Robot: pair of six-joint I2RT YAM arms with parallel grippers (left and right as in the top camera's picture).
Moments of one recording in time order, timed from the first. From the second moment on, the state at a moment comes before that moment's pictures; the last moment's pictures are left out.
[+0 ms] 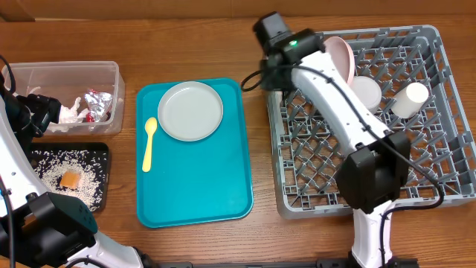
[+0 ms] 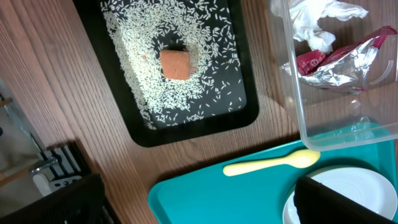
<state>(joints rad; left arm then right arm) 0.55 1.83 1.98 -1.67 -0.08 -0.76 0.43 2.14 2.07 -1.23 0.19 0.45</state>
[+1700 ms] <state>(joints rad) 0.55 1.83 1.98 -1.67 -0.08 -0.76 0.59 2.09 2.02 -1.04 -0.16 0.30</state>
